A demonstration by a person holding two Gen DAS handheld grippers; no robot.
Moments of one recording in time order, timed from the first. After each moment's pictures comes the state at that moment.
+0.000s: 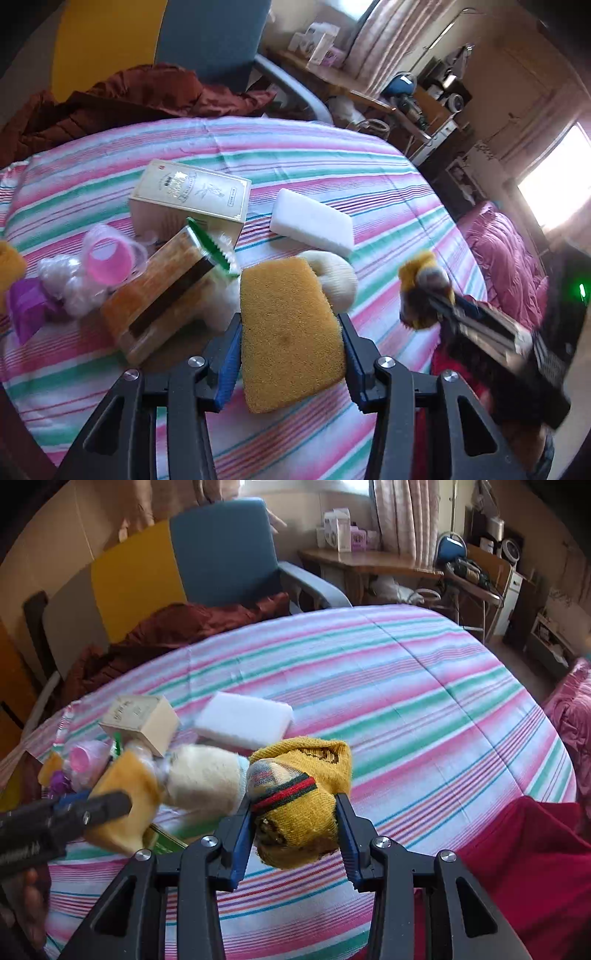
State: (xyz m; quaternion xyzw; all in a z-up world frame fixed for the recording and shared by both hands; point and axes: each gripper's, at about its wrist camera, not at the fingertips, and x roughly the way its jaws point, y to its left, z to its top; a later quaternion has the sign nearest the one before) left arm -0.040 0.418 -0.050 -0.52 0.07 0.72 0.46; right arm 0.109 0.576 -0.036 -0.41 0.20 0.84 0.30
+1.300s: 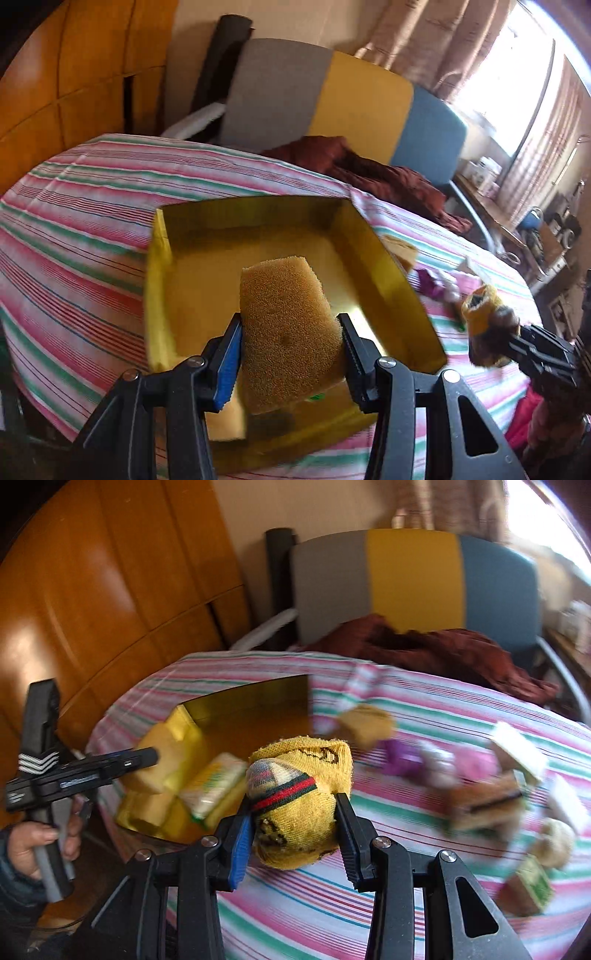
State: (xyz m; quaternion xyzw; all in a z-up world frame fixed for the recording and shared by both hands) left arm -0.099 0.017 -0.018 -0.43 -0.05 0.88 0.17; right arm -0.009 0.276 0.008 -0.39 0.08 0.91 -0.10
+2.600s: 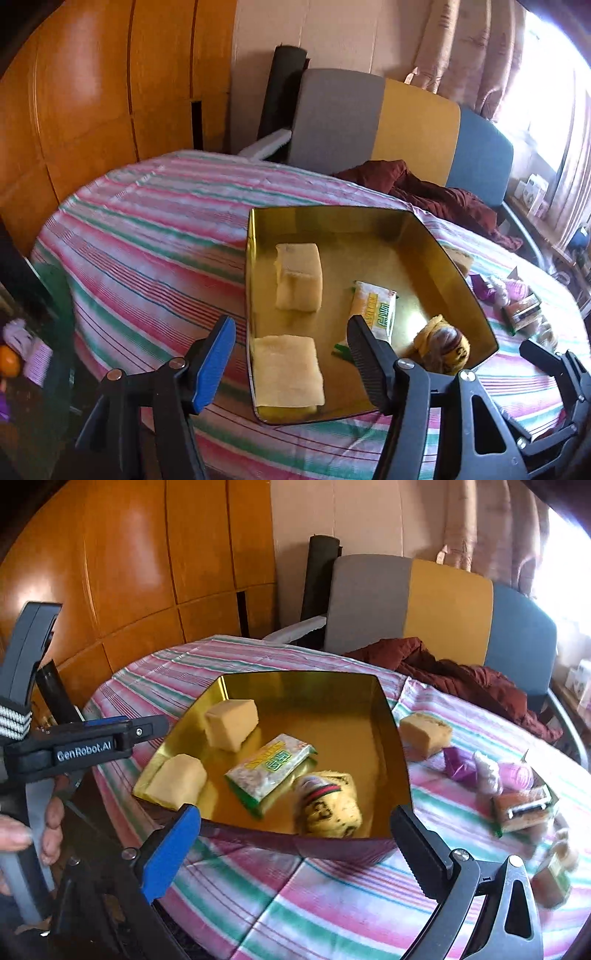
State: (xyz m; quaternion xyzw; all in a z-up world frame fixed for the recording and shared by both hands) left arm -0.033 -0.019 -0.014 -0.38 -0.02 0.92 0.05; right arm 0.020 0.175 -0.019 -0.36 0.00 0.93 -0.09
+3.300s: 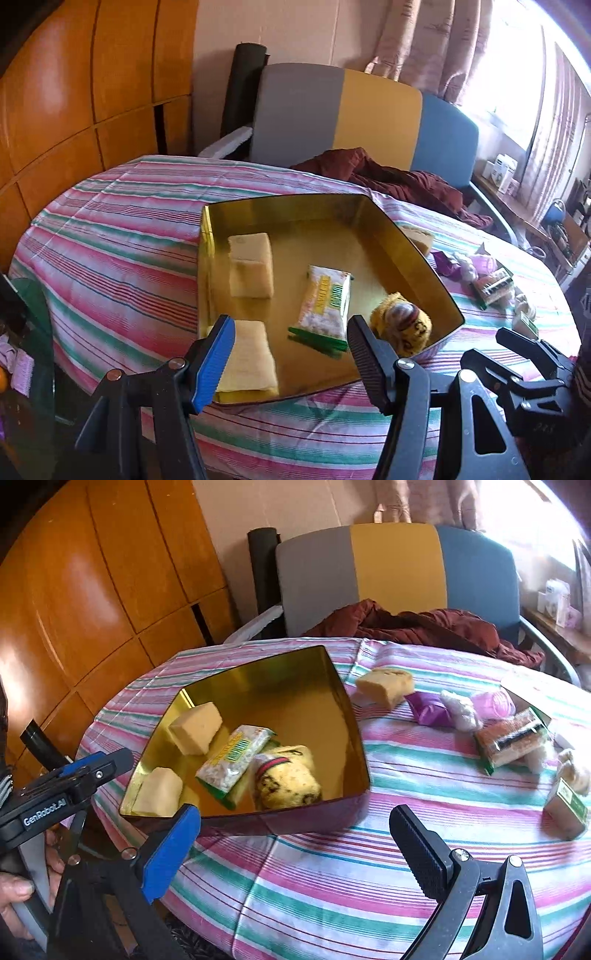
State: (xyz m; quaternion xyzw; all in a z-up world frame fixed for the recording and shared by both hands) left arm -0.023 0.007 -0.014 -0.39 -0.01 0.91 0.12; right arm 0.026 0.227 -0.032 -0.38 0.11 0.92 -0.04
